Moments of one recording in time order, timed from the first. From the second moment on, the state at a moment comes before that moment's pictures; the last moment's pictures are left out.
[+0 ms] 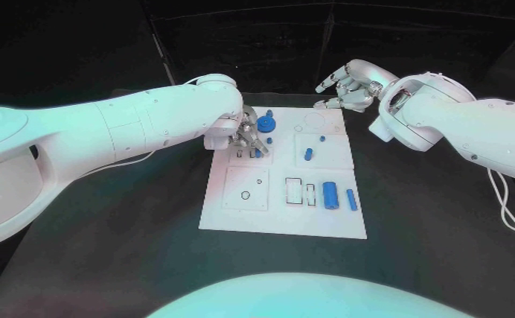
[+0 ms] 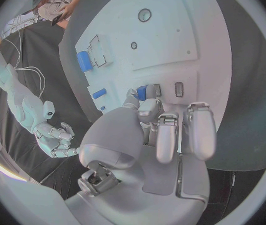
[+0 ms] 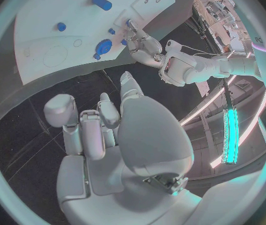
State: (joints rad) left arm 1.34 -0.45 -0.16 1.16 -0.94 0.31 -0.62; left_hand 1.30 0.21 -0.17 0.10 0.05 0.93 0.06 0.47 0.52 1.34 -0.01 1.13 1.08 1.47 -0.06 1.57 1.31 0.07 1.46 0.04 1.40 1.30; right arm 1.30 -0.80 -0.04 1.46 -1.10 -0.28 -0.09; right_hand 1.42 -0.04 -0.12 0.18 0.22 0.86 0.17 0.12 0.07 1.30 0.08 1.21 1.22 1.47 0.01 1.47 1.31 0.10 1.27 0.11 1.28 0.92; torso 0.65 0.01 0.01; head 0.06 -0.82
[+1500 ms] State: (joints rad) left arm 1.32 -0.59 -0.16 1.30 -0.86 0.09 -0.54; left_hand 1.06 0.01 0.56 0.05 0.12 0.91 0.07 0.53 0.61 1.35 -0.01 1.10 1.07 1.47 -0.07 1.57 1.31 0.07 1.45 0.04 1.39 1.31; right arm 1.30 -0.80 -0.04 1.44 -1.10 -0.26 -0.10; right_hand 1.42 -0.04 -0.13 0.18 0.22 0.86 0.17 0.12 0.07 1.30 0.08 1.21 1.22 1.47 0.01 1.47 1.31 0.10 1.27 0.11 1.28 0.92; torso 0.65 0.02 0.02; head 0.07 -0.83
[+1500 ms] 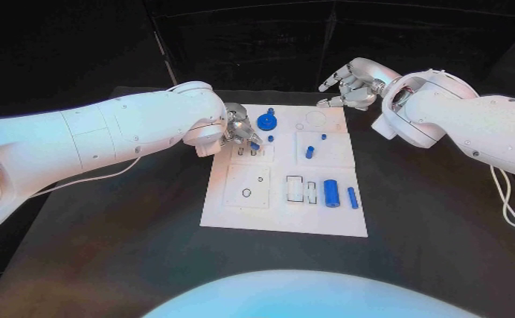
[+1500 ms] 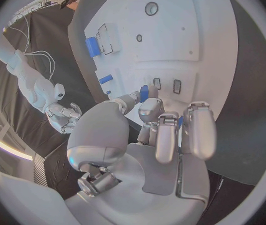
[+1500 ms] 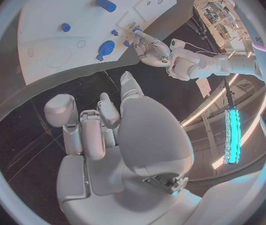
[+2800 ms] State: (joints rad) left arm 1.28 -0.58 -0.16 1.30 -0.97 0.05 -0.57; left_hand 1.06 0.01 0.58 0.04 0.11 0.91 0.07 0.53 0.62 1.35 -0.01 1.10 1.07 1.47 -0.07 1.57 1.31 0.07 1.45 0.04 1.39 1.31; right arm 1.30 -0.80 -0.04 1.43 -1.10 -0.26 -0.09; right_hand 1.42 -0.04 -0.13 0.19 0.22 0.86 0.17 0.12 0.07 1.30 0.08 1.21 1.22 1.47 0.01 1.47 1.31 0.10 1.27 0.11 1.28 0.92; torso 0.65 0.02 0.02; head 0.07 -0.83
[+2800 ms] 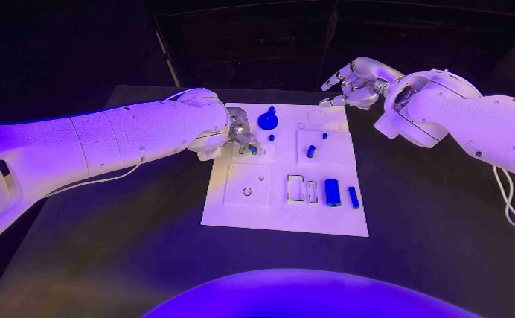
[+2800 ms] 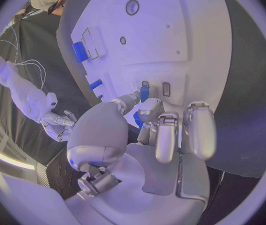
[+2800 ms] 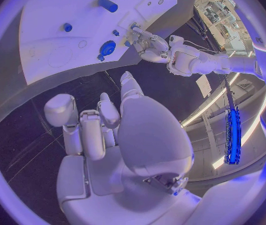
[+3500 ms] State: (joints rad) left arm 1.28 -0.58 -0.16 1.31 -0.98 0.08 -0.57; left_hand 1.05 0.00 0.59 0.04 0.12 0.91 0.07 0.54 0.63 1.35 -0.01 1.10 1.07 1.47 -0.07 1.57 1.31 0.07 1.45 0.04 1.39 1.31; right arm 1.30 -0.80 -0.04 1.42 -1.10 -0.26 -0.09; right_hand 1.42 -0.04 -0.13 0.19 0.22 0.86 0.17 0.12 0.07 1.30 0.08 1.21 1.22 1.47 0.01 1.47 1.31 0.10 1.27 0.11 1.28 0.92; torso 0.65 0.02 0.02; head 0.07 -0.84
